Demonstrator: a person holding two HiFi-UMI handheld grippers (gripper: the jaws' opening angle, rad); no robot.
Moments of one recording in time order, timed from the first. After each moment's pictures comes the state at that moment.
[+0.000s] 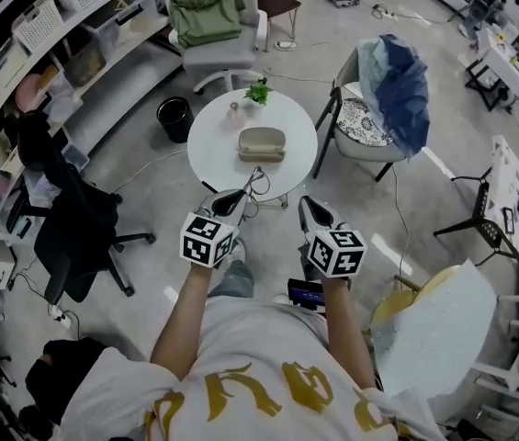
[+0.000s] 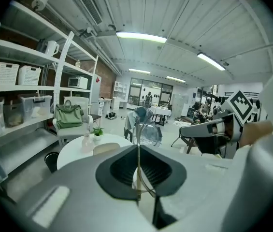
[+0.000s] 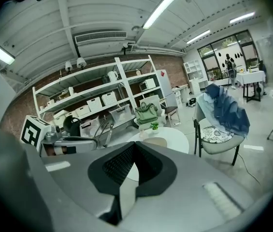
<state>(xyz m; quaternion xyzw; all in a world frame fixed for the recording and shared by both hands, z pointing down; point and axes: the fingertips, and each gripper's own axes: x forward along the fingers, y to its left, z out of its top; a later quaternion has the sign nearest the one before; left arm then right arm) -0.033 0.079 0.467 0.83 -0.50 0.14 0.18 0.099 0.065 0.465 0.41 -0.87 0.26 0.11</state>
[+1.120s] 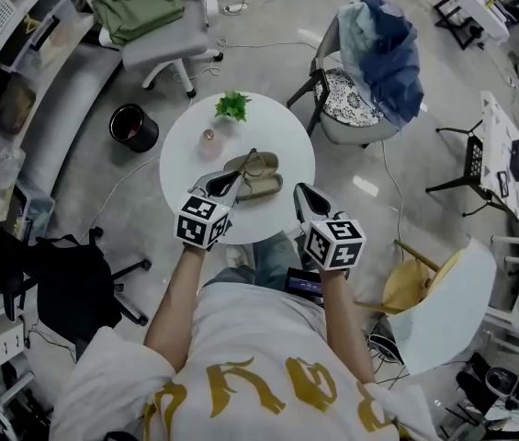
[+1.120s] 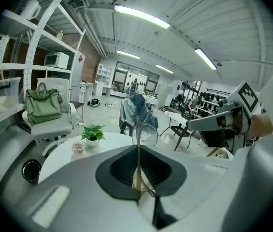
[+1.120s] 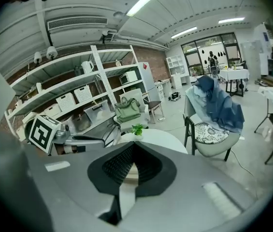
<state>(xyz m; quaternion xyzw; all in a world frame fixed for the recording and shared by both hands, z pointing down) -0.078 -0.139 0.549 0.88 -0.37 0.19 0.23 0.049 -0.109 0.518 0.50 -0.80 0.30 0.15</state>
